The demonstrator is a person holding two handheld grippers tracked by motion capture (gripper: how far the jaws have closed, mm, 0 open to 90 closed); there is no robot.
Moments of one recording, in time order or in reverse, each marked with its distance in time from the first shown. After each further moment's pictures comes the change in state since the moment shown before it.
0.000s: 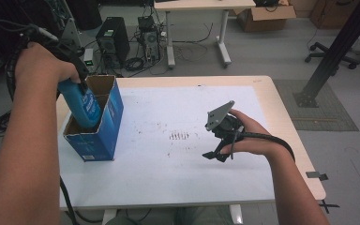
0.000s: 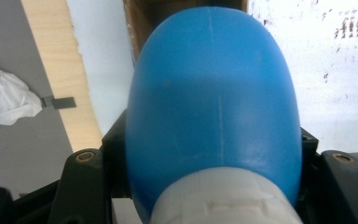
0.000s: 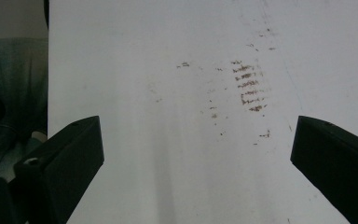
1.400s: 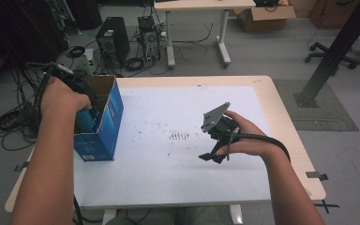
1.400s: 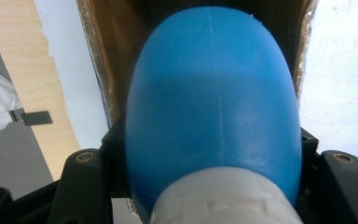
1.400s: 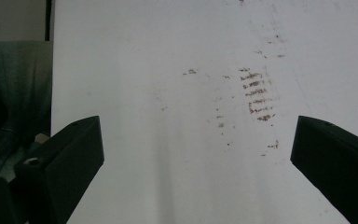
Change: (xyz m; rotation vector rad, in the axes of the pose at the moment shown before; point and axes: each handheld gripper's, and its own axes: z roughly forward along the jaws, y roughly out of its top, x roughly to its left) left arm 0.001 0.003 0.085 -0.003 0.012 -0.009; right arm 0.002 0.005 0.009 -0.009 0.020 -0.008
